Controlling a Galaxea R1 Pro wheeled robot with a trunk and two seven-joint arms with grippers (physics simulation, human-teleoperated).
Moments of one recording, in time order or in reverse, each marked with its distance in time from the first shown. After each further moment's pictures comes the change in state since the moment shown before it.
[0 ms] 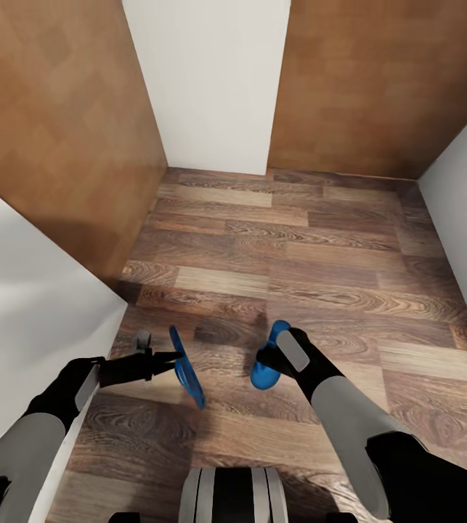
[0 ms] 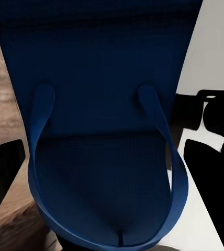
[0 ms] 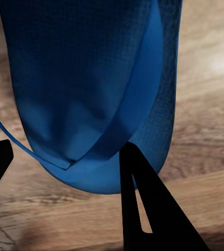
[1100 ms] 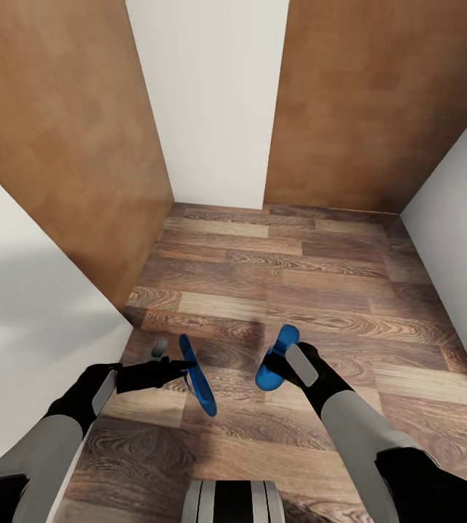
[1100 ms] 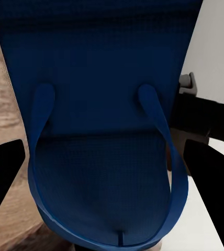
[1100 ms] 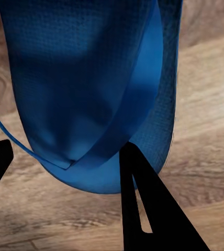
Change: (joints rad) left arm 0.000 -0.068 0.001 0.056 0.001 -0.077 0.189; right arm 0.060 -0.041 -0.012 0.012 0.031 -0.124 0.136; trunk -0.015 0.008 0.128
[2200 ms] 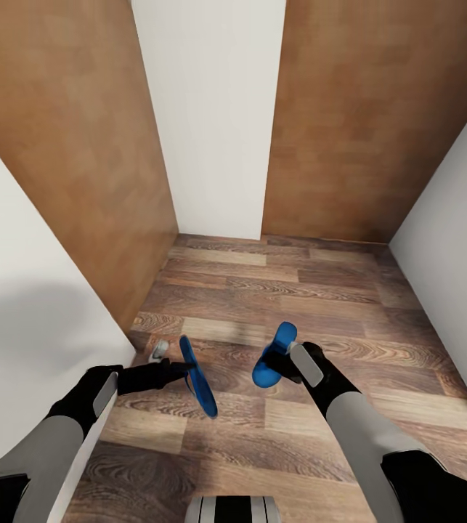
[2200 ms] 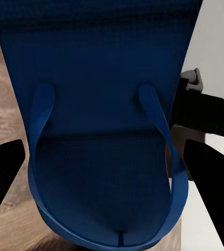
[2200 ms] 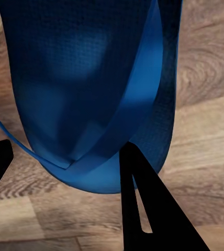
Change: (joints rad) left arm 0.000 -0.003 -0.001 0.020 -0.002 -0.032 0.001; right arm 0.010 -0.024 0.002 -0.027 0.000 0.038 0.101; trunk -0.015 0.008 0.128
